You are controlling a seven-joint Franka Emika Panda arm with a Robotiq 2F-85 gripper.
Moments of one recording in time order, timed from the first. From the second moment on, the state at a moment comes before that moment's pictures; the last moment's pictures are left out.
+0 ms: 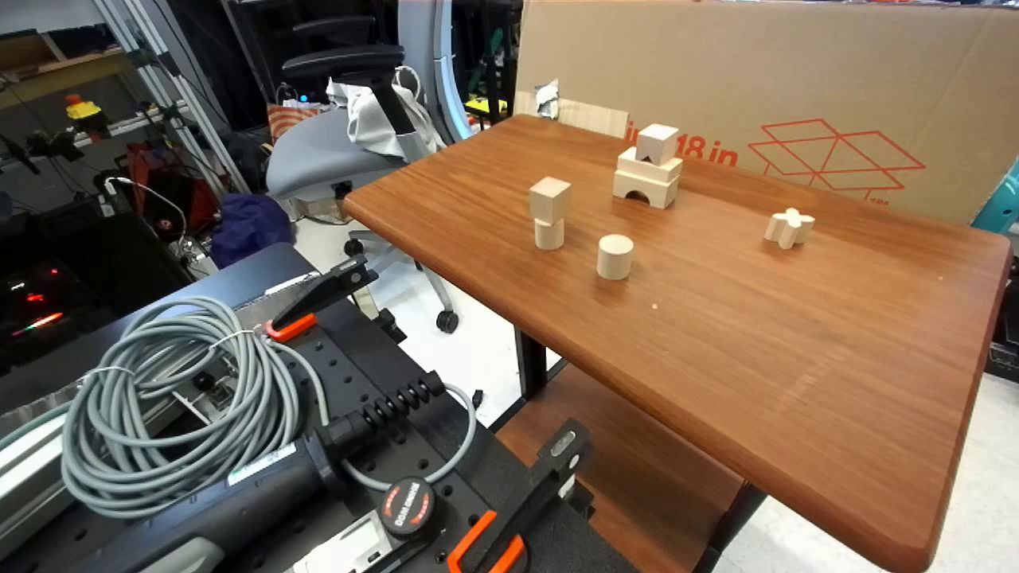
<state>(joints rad) -0.01 -0.58 -0.12 -2.65 0.07 2.14 -0.16</state>
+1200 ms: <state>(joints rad) 0.01 -0.15 -0.04 -2.25 0.02 2.19 -0.18</state>
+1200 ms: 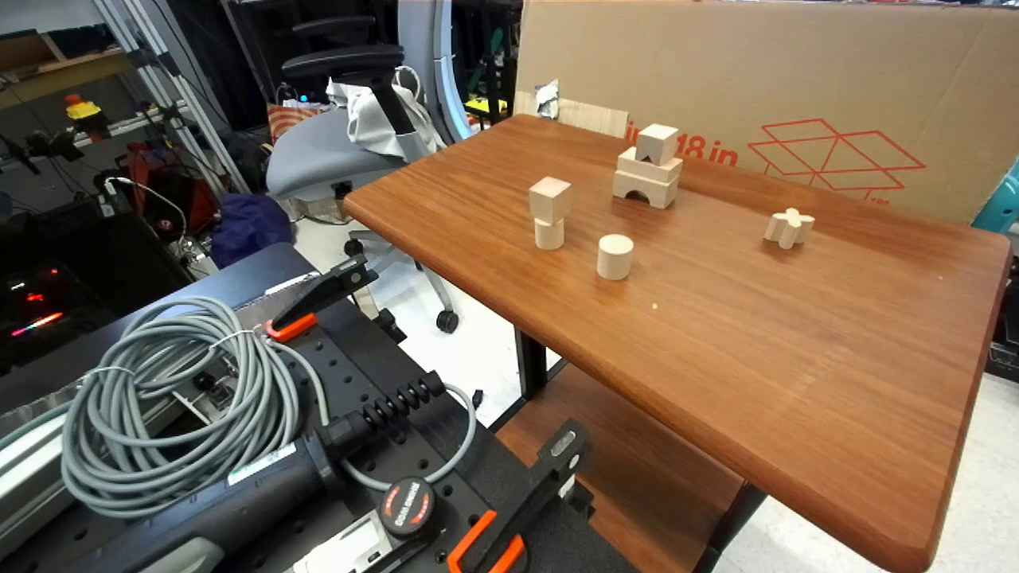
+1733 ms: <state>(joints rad) 0.01 0.09 -0.03 -2.09 0.02 2.19 -0.18</state>
